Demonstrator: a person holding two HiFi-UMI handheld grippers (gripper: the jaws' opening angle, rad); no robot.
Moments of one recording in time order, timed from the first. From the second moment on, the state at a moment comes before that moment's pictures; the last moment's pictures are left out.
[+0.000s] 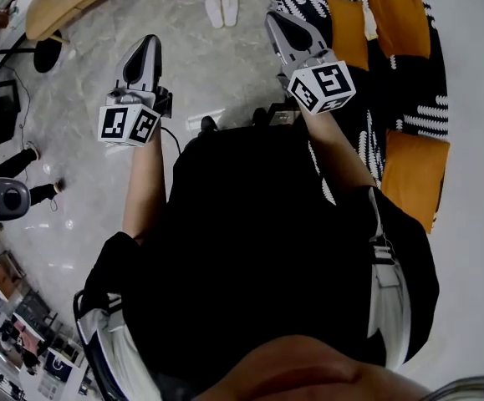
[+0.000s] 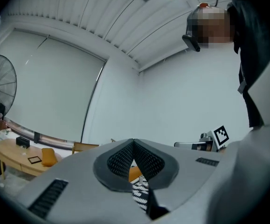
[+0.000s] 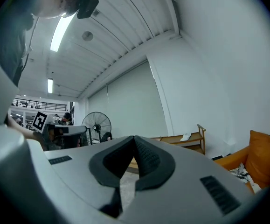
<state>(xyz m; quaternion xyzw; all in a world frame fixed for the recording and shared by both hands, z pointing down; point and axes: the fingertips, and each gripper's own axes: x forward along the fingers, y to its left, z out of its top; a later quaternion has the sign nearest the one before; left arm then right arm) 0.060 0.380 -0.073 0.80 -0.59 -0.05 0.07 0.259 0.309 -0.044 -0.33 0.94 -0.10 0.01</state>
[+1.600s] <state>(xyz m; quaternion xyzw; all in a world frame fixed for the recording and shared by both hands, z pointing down) -0.007 0.393 -0.045 0.77 -0.63 -0.05 0.08 0.215 0.317 -0.026 -0.39 0.92 -0.07 -0.01</state>
